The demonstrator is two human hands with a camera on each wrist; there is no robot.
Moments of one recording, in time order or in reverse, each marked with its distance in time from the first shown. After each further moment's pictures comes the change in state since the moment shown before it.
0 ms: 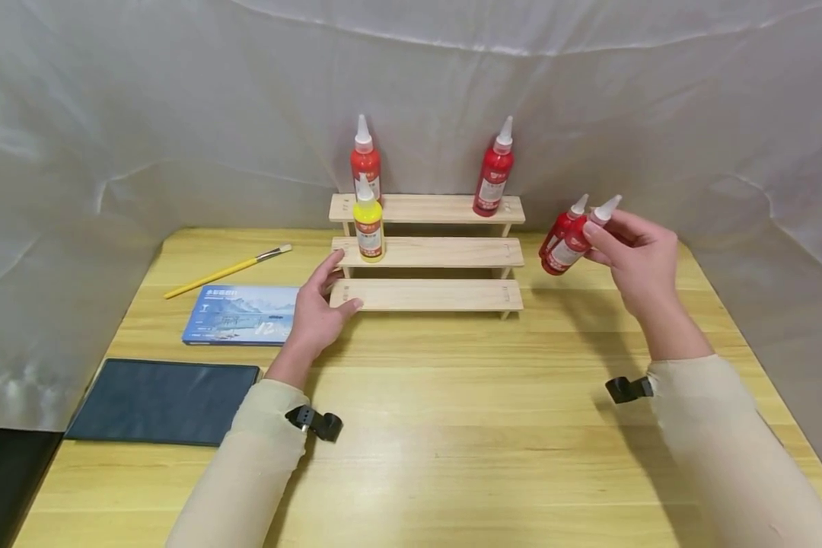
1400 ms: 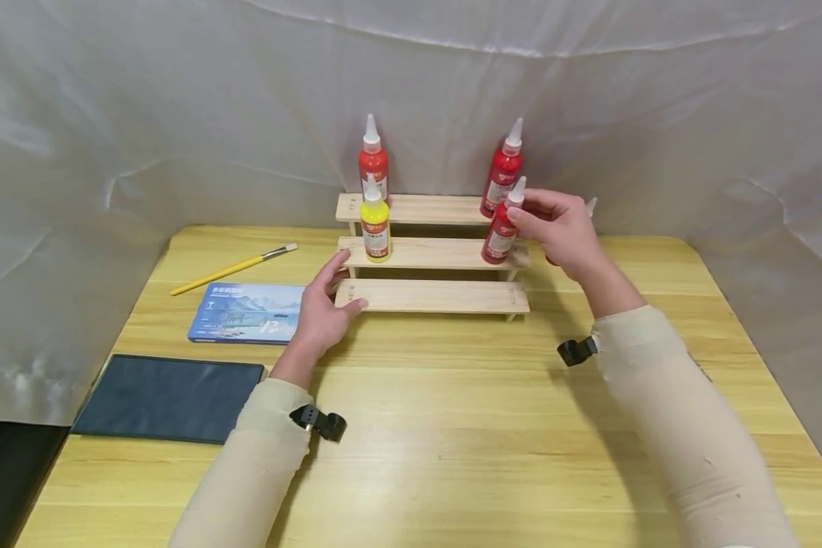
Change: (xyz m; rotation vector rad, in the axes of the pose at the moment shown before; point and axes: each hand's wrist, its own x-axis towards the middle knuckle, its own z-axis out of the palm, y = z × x) left_hand 0.000 -0.001 0.000 -0.028 0.006 0.023; right_hand 0.038 0.011 0.083 -0.250 -0.354 -0.060
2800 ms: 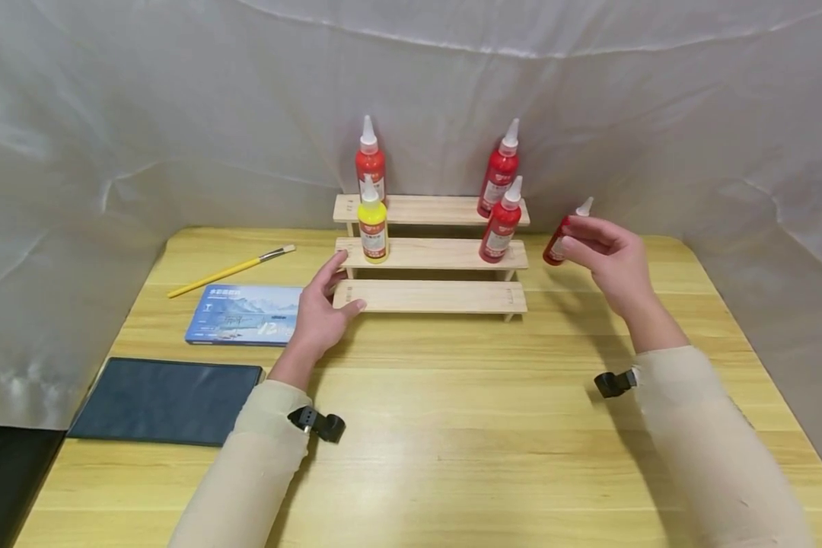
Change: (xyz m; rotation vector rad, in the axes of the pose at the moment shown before) left_hand -0.001 0.002 -0.001 -0.031 -0.004 0.010; right_hand -0.045 0.044 -0.059 0.141 0.183 0.056
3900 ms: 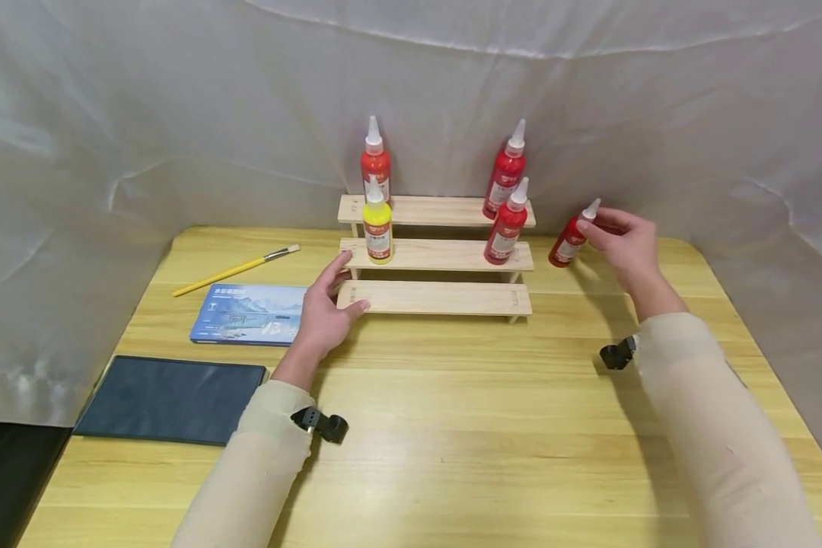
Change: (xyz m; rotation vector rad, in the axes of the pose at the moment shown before) left_hand 0.002 -0.005 -0.001 0.017 0.006 -0.028; right_hand 0.050 0.026 -0.030 -0.309 0.142 0.223
